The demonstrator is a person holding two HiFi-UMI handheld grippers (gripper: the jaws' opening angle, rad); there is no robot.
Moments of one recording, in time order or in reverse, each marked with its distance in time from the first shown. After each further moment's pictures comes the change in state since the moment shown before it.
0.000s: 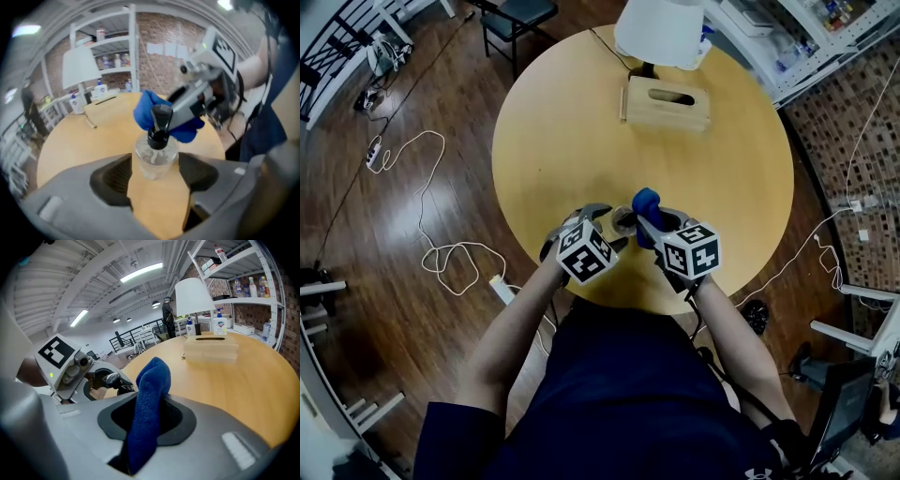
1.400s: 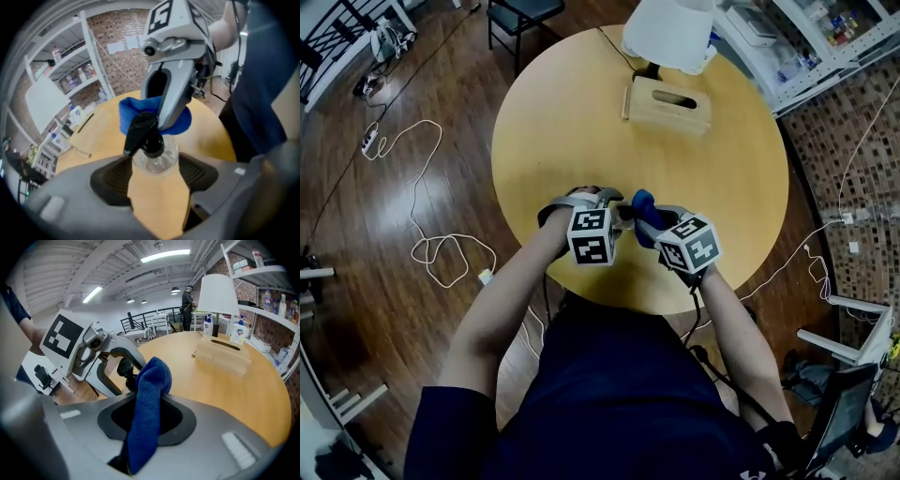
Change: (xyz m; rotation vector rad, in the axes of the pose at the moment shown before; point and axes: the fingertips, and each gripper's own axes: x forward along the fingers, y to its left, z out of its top) left arm 0.016 0.003 0.009 0.493 0.114 -0.072; right arm -0.001 -0.001 -0.010 -0.227 0.199 0.036
